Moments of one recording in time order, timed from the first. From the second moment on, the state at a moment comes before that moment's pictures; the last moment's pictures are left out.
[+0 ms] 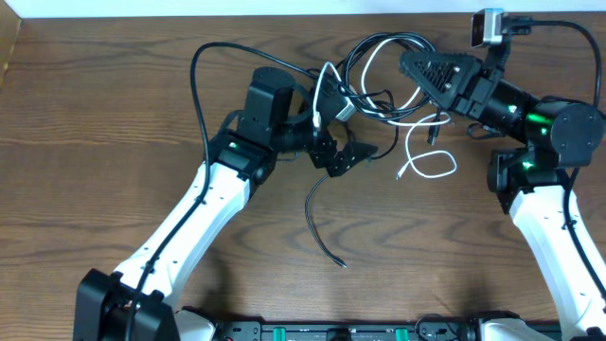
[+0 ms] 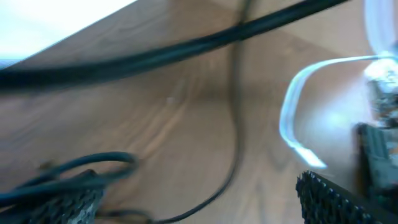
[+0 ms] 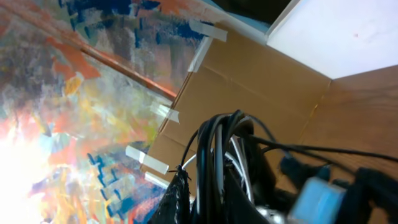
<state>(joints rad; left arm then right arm) -0.44 1.52 1.14 -0.19 0.72 0.20 0.09 1.33 0.98 0.95 -1.06 1.62</state>
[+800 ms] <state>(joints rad) -0.45 1.53 1.14 -0.04 -0.16 0.07 0.12 1.33 0.98 1.17 -1.10 1.79</state>
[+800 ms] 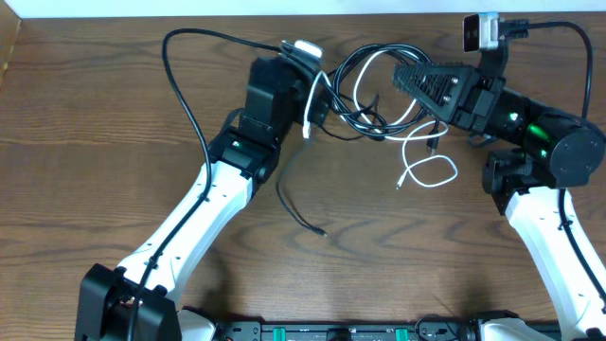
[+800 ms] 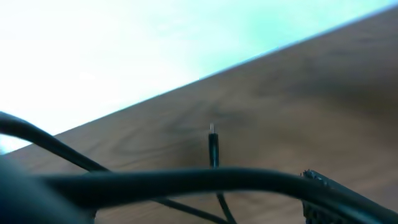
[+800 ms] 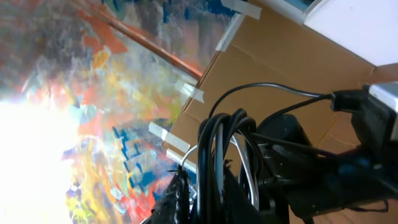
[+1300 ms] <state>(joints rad) -0.44 1.53 1.14 -0.04 -0.91 0.00 0.10 1.33 0.98 1.18 -1.12 1.80</state>
